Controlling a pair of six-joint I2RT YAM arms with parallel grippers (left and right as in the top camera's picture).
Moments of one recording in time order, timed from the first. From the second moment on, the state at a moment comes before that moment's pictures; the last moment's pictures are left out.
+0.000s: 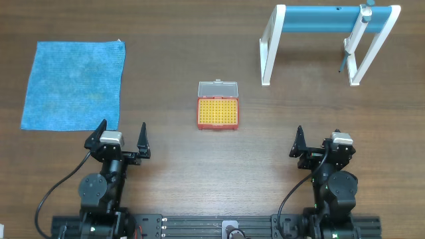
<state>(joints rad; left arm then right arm) -0.04 0.01 0.01 -0.07 0.03 0.00 0.02 0.01 0.11 -0.31 0.07 0.11</state>
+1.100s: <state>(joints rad) -0.04 0.01 0.01 -0.07 0.03 0.00 -0.04 0.43 0.35 -0.26 0.19 0.11</state>
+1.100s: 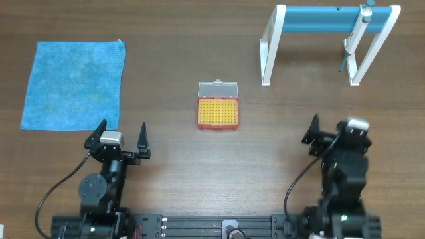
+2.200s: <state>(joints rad) -0.04 0.01 0.01 -0.07 0.03 0.00 -0.42 1.62 1.01 0.16 -0.50 -0.25</state>
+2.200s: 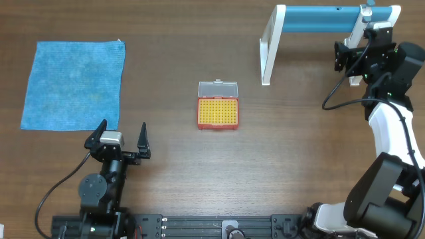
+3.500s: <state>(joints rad) -0.04 0.01 0.01 -0.07 0.03 0.00 -0.42 1.60 1.01 0.21 -0.50 -0.14</state>
